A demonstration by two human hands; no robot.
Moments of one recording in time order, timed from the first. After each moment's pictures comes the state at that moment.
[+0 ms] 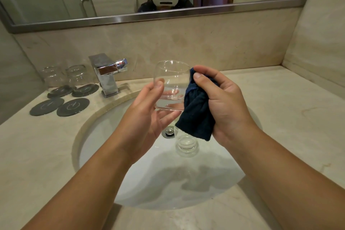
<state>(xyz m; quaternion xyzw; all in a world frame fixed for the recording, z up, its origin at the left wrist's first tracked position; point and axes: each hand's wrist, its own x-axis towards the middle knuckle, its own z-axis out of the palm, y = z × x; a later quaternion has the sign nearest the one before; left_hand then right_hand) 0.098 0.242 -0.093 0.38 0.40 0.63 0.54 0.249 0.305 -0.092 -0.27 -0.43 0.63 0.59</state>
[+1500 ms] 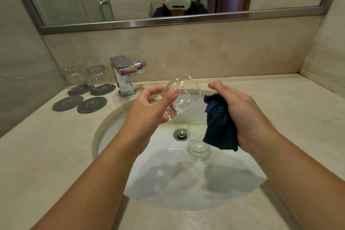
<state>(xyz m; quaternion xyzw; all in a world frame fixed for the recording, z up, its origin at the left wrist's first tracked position) 0.070 0.245 -0.094 0.42 0.59 0.59 0.35 0.256 0.308 -0.091 -0.39 -0.47 0.63 0.49</state>
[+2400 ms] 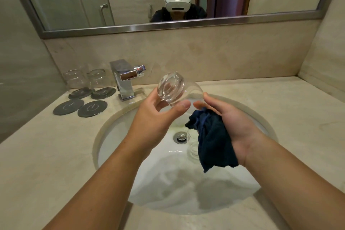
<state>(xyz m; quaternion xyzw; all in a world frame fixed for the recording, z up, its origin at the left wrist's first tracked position) 0.073 0.248 -0.101 0.53 0.53 0.58 0.30 0.251 0.293 -0.087 -0.36 -0.38 0.79 0.32</state>
